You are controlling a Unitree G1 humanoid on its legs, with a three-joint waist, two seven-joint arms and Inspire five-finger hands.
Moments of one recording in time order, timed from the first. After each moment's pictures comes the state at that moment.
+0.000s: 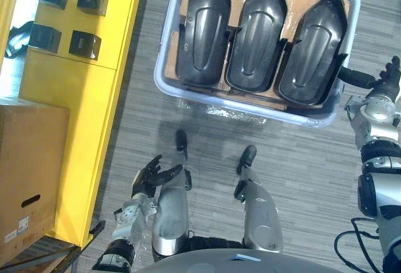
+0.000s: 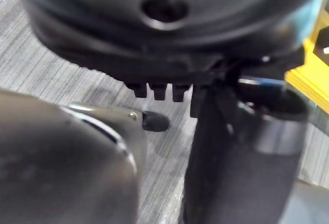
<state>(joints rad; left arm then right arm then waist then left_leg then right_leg) -0.04 0.16 -0.05 0.86 -0.44 -0.22 -0.10 -0.81 -0.71 -0.04 1.03 0.36 -0.06 -0.31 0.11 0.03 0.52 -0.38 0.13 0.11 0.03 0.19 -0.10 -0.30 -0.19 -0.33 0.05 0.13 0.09</state>
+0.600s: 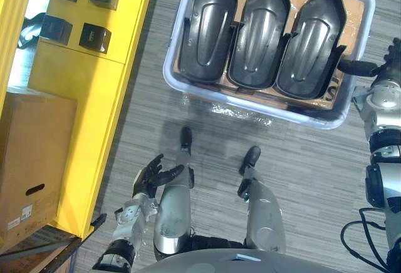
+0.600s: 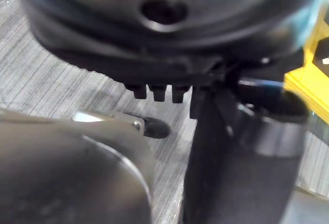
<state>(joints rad) -0.03 0.17 -0.06 0.86 -0.44 -0.24 -0.11 -0.89 -0.79 0.00 1.04 0.23 -0.04 -0.35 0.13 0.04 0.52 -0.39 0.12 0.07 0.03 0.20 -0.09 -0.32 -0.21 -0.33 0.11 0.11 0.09</state>
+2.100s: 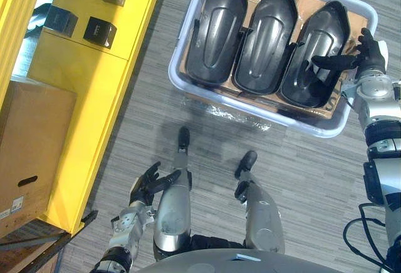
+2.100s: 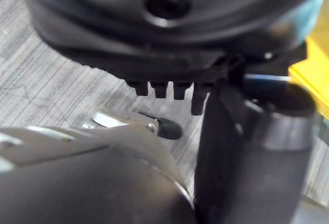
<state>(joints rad) 0.00 0.19 -0.08 0.89 -0.46 -0.24 -0.11 -0.92 -0.75 0.11 0.99 0.20 0.06 -0.16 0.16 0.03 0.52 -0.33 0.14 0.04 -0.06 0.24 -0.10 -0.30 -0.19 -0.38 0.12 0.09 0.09</state>
